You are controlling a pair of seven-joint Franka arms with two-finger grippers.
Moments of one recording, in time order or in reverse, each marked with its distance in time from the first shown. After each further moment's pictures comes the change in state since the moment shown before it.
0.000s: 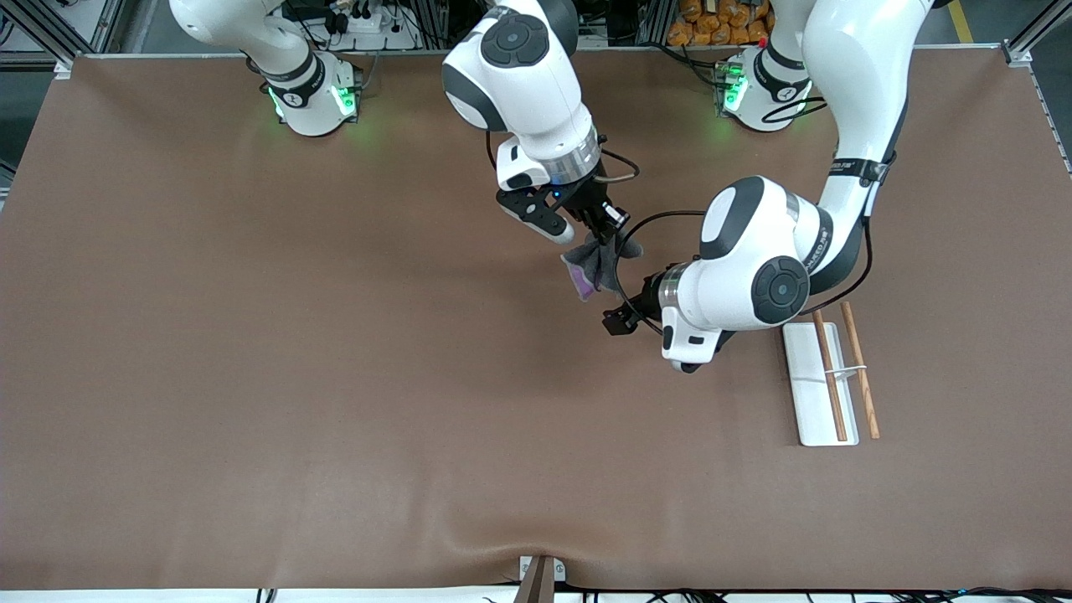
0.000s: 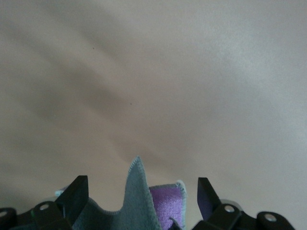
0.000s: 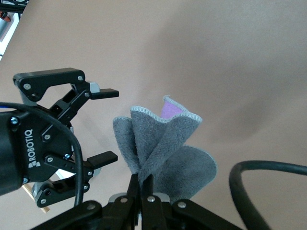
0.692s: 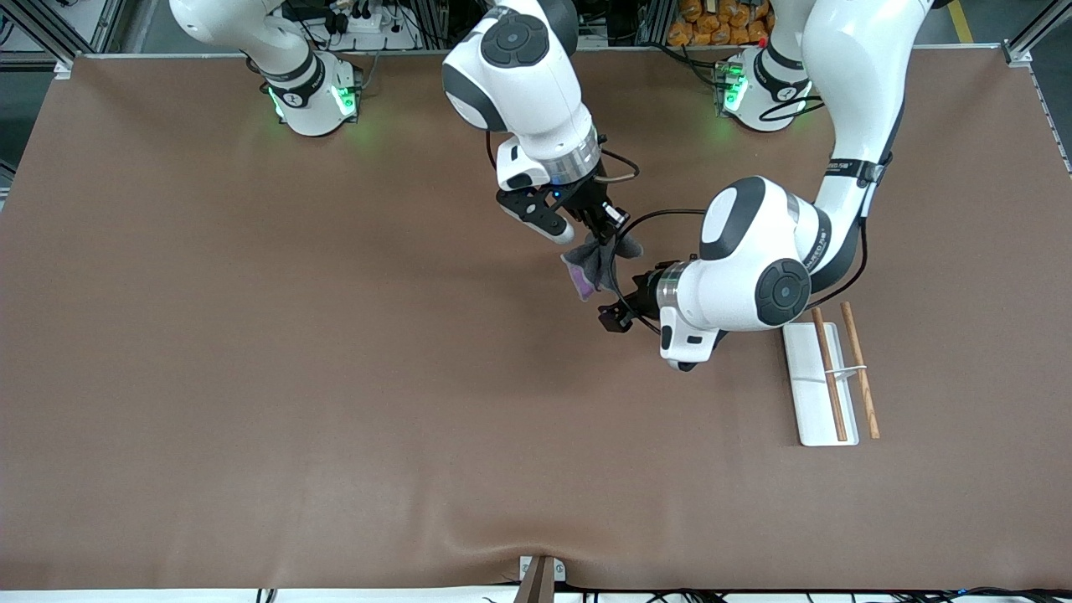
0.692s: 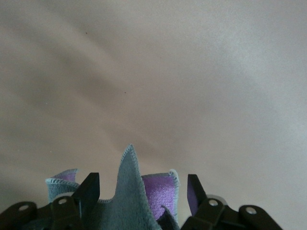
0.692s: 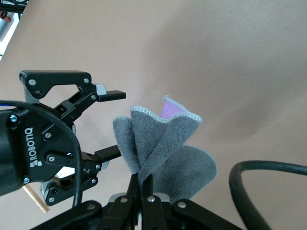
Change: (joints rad) left arm 0.000 0.001 0.000 0.000 -0.039 -0.001 -0.008; right arm 0.000 0.000 0.000 0.000 0.000 0.000 0.000
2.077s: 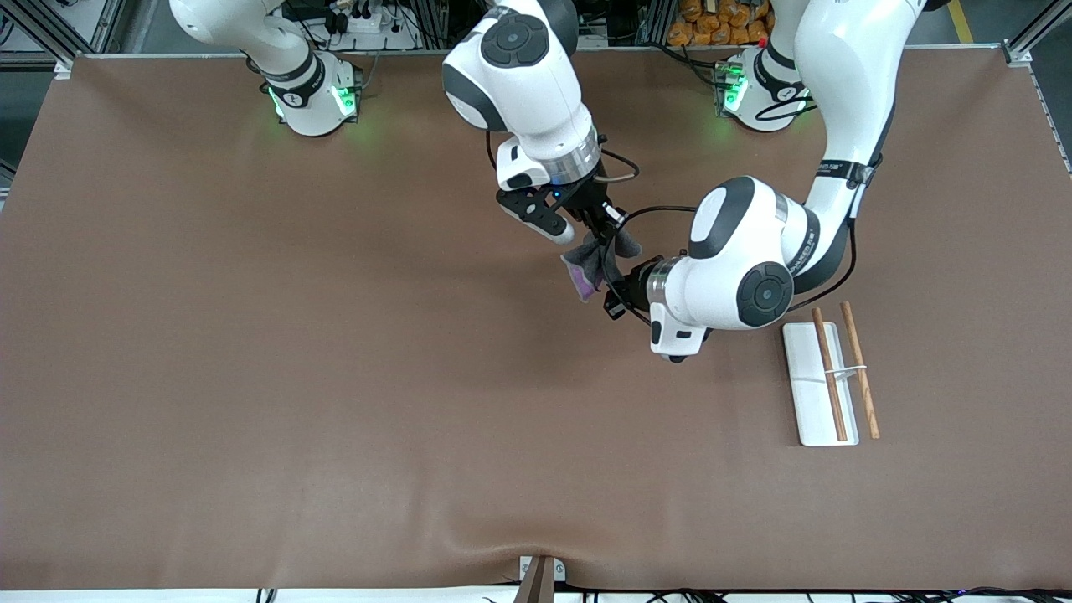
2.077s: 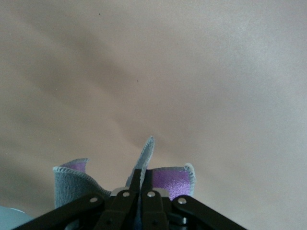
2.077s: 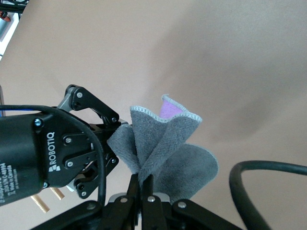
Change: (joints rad) left arm -0.015 0.007 0.000 0.000 -0.001 -0.046 -0.047; right arm 0.000 0.000 0.000 0.000 0.000 0.000 0.000
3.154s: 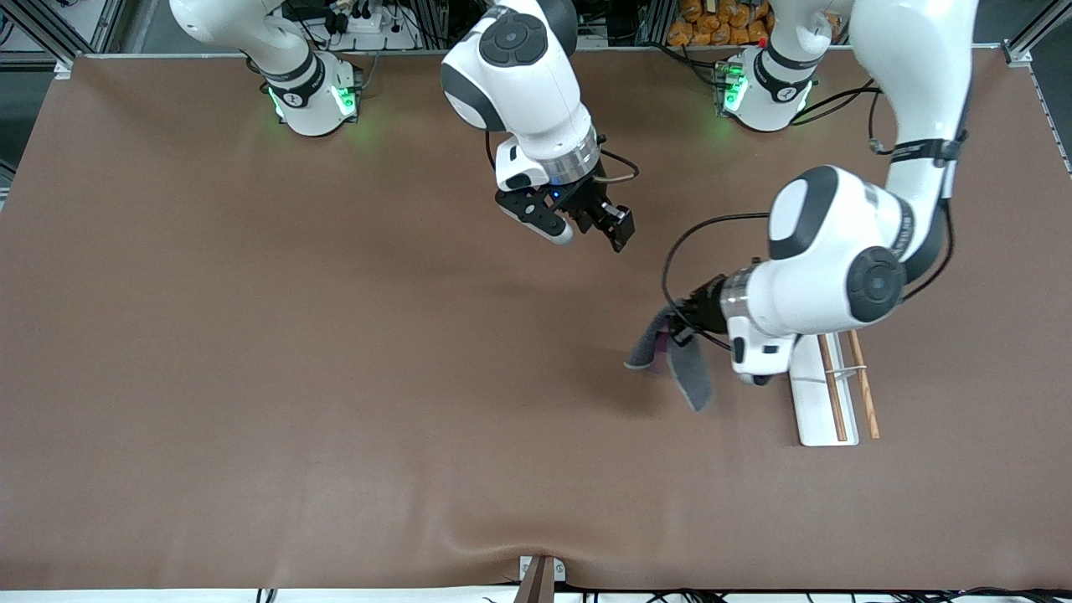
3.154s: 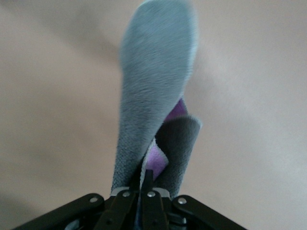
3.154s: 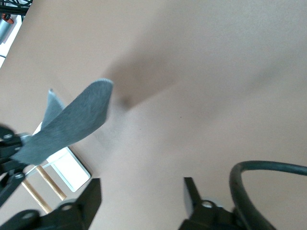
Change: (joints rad) left arm 0.128 -0.077 0.017 0.038 0.102 -0.002 0.049; right arm 0.000 0.000 -0.004 0.006 0.000 0.000 -0.002
